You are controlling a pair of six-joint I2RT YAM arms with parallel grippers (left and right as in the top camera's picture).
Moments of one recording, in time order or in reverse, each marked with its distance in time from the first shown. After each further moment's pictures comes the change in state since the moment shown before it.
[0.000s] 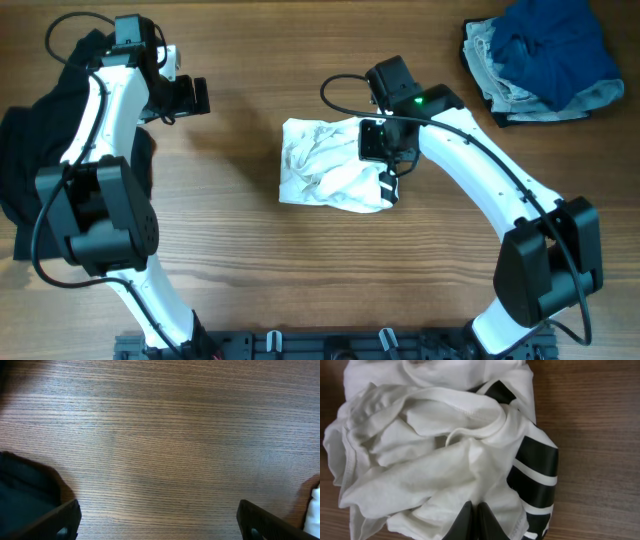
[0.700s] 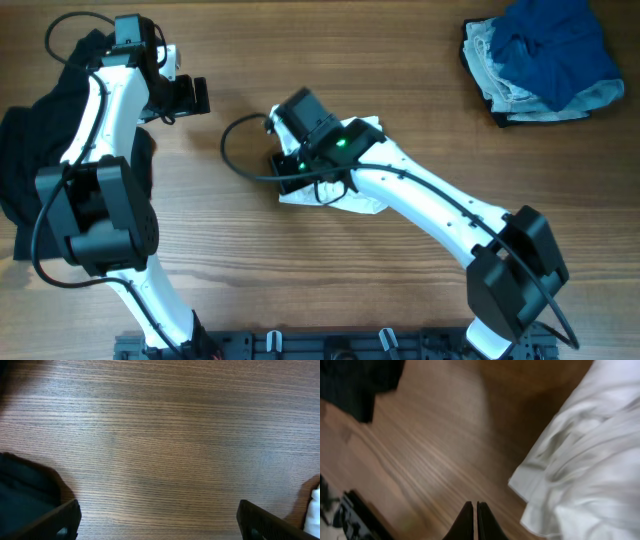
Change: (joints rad) left arm 0.000 0.000 0.000 0.003 0.000 0.000; right arm 0.339 0.044 0.061 0.206 -0.204 -0.119
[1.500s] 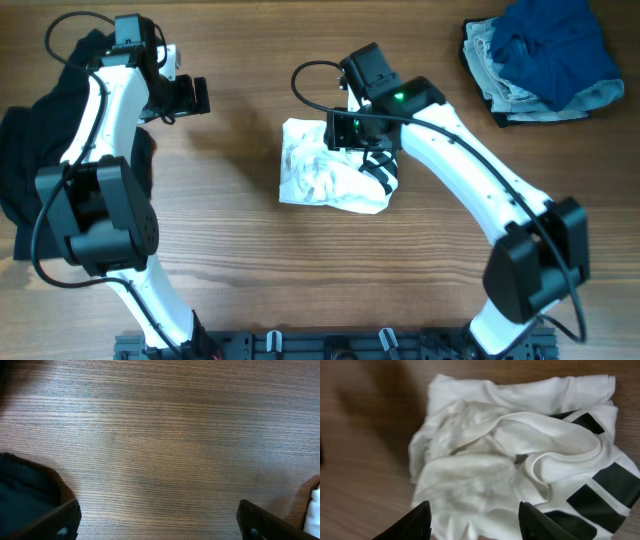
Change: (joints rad) left arm 0.000 0.000 0.000 0.001 0.000 0.000; right arm -0.253 0.012 0.067 -0.177 0.147 0.132
